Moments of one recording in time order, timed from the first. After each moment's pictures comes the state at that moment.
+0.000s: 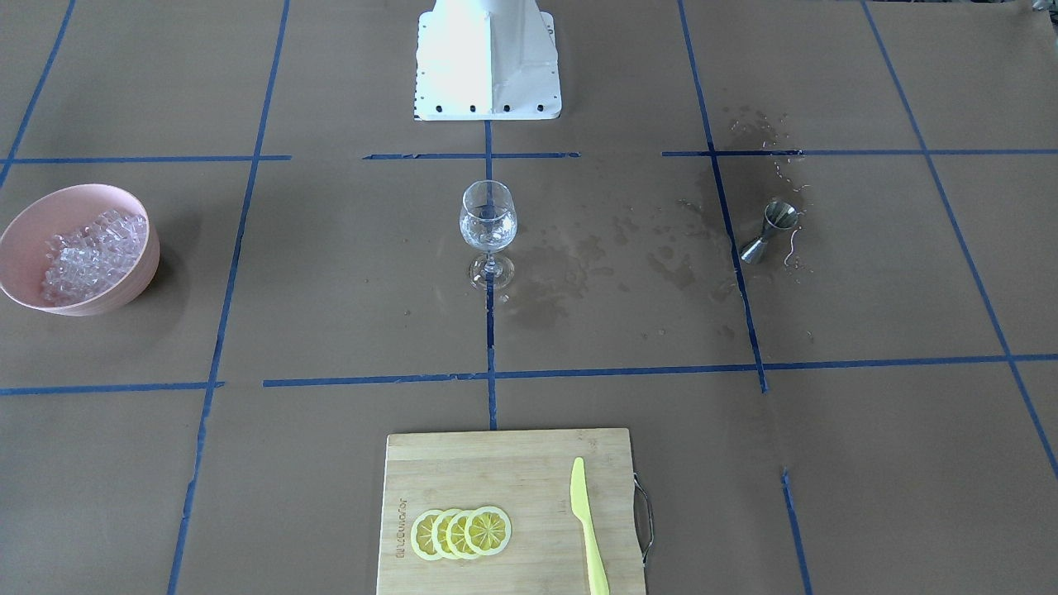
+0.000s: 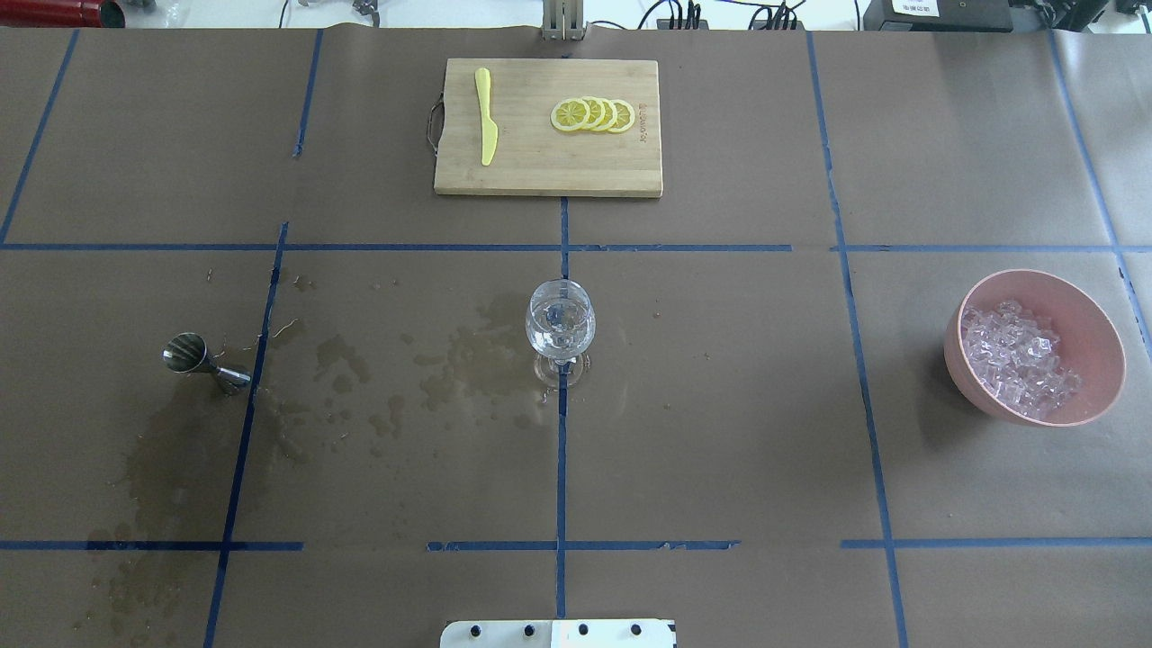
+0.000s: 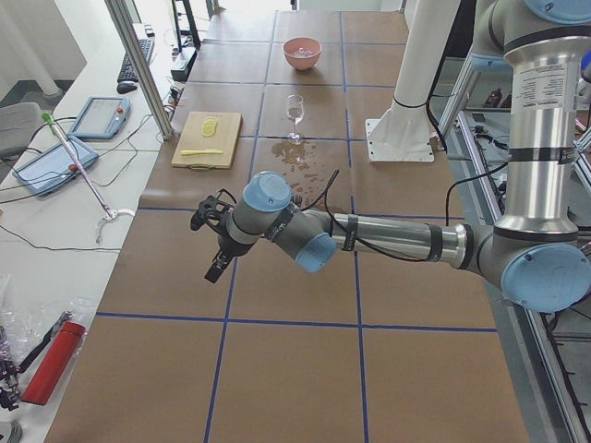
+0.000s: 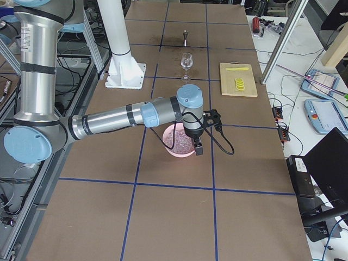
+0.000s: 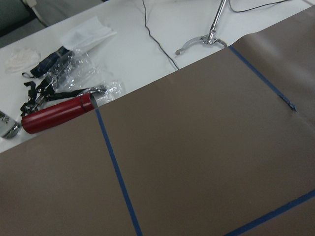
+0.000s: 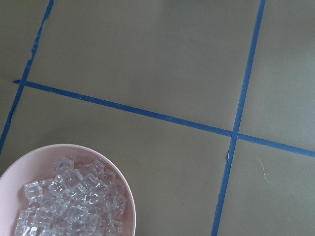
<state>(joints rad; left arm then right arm) -1.52 -1.52 -1.70 -2.06 -2.20 -0.19 1.48 -1.67 1.94 -1.52 2.33 0.05</state>
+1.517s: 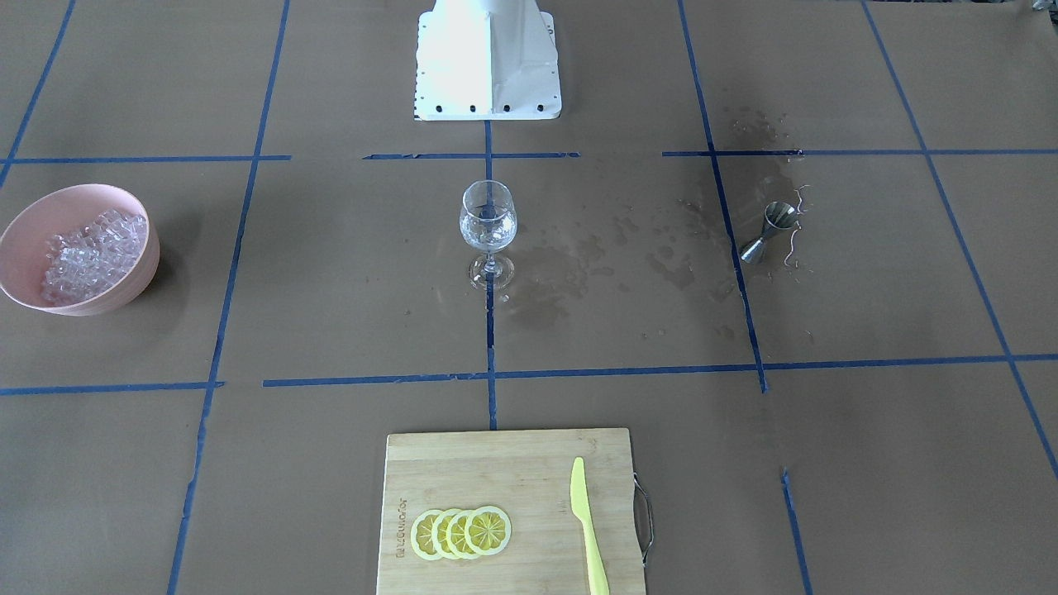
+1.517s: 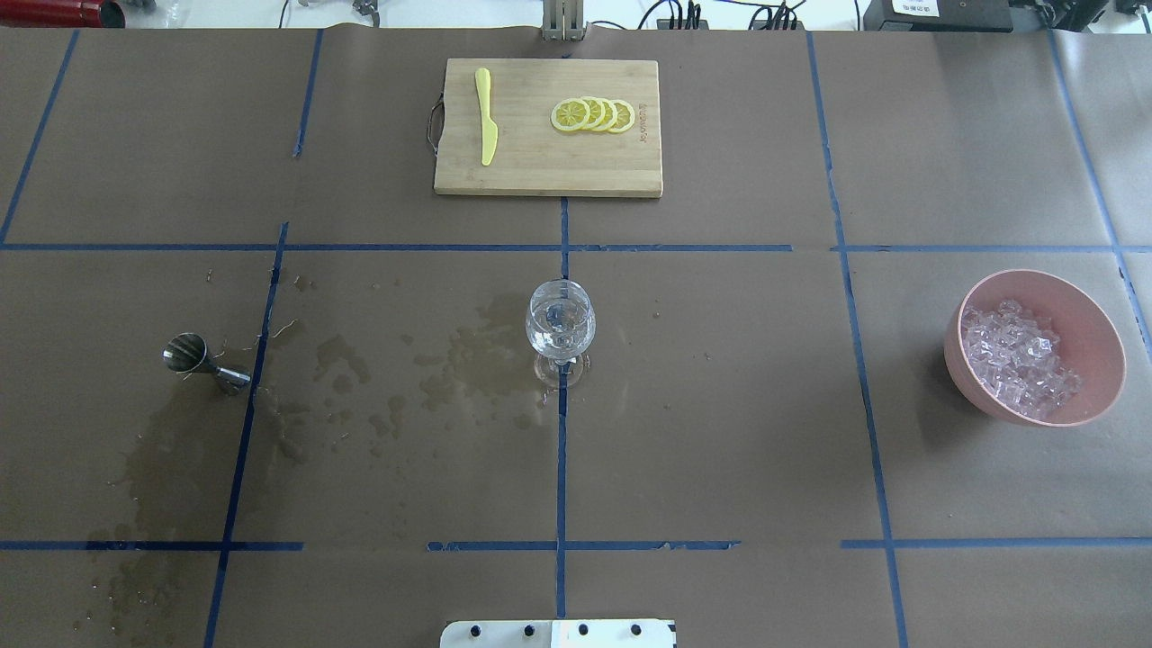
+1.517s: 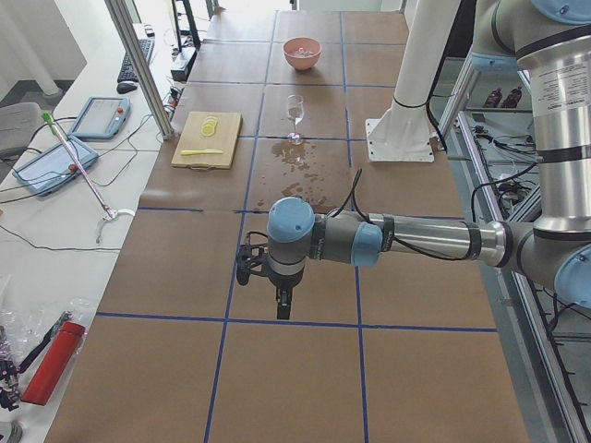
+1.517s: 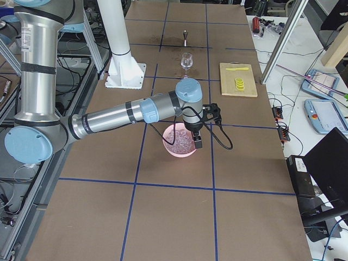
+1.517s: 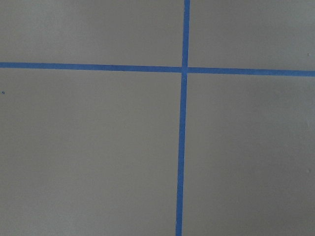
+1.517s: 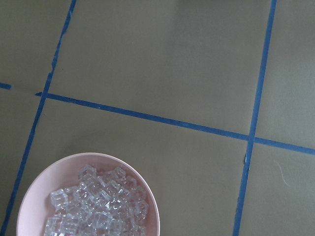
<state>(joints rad) -1.56 -1.36 -1.85 -1.65 -2.32 -0.14 1.47 -1.67 1.98 -1.52 2.37 0.14</state>
